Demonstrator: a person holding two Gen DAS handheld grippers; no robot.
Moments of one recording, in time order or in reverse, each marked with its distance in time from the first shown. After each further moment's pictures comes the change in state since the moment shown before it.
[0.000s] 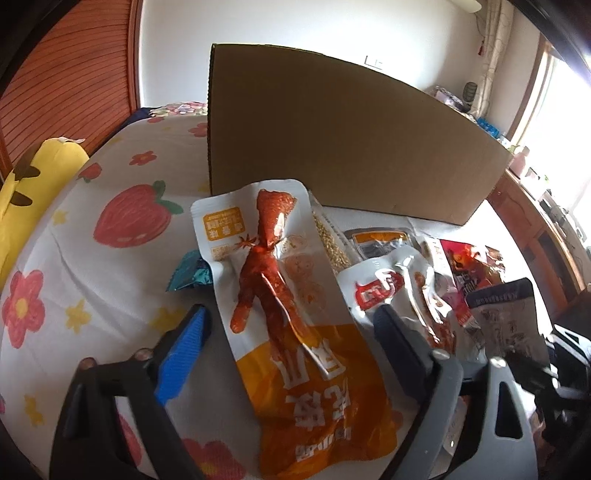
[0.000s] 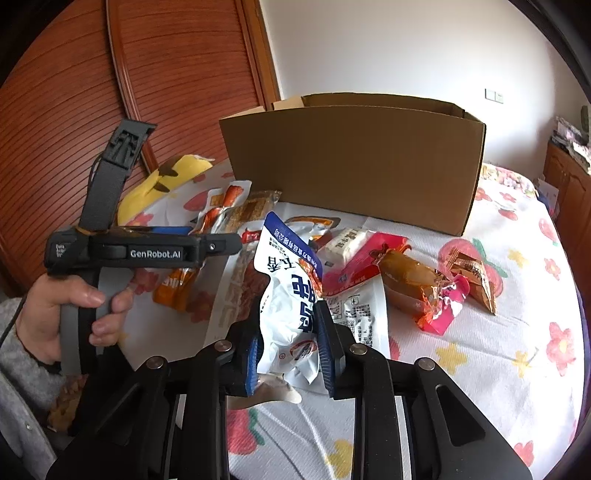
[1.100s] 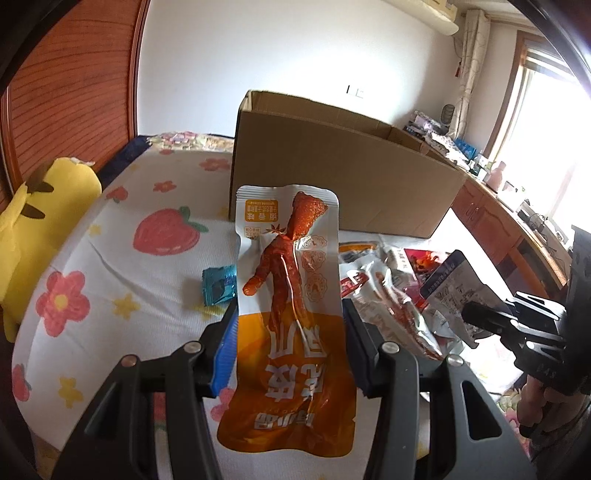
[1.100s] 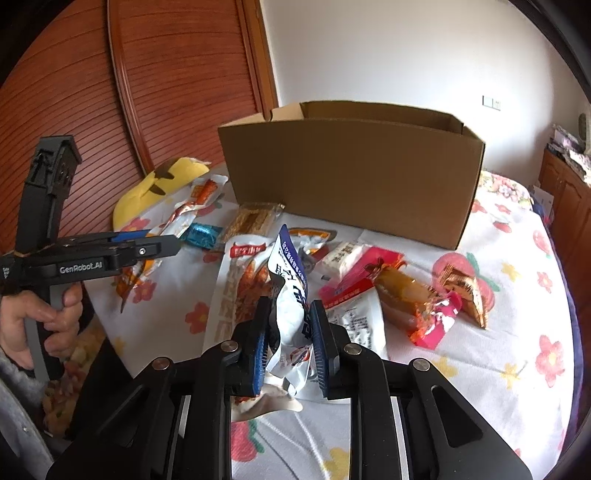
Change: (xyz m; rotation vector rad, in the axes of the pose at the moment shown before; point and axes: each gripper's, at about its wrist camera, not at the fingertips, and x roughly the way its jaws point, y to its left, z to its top) left arm -0.069 0.012 -0.021 0.021 -0.125 -0.059; right arm -0.003 0.003 0.011 -0.018 -0.009 -0.028
